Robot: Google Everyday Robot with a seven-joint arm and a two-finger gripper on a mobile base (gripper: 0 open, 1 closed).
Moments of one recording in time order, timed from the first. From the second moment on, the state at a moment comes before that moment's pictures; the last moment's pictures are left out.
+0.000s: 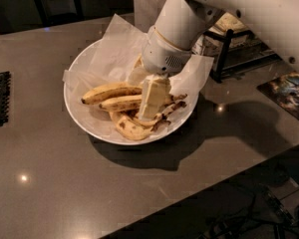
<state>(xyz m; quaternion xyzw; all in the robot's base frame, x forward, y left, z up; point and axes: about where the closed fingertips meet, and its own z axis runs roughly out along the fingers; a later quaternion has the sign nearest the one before) 0.498 0.024 0.894 -0.77 0.59 0.17 0.16</state>
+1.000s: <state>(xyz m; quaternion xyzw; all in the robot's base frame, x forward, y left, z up) 0.490 0.054 0.892 -0.78 0.57 0.17 0.17</state>
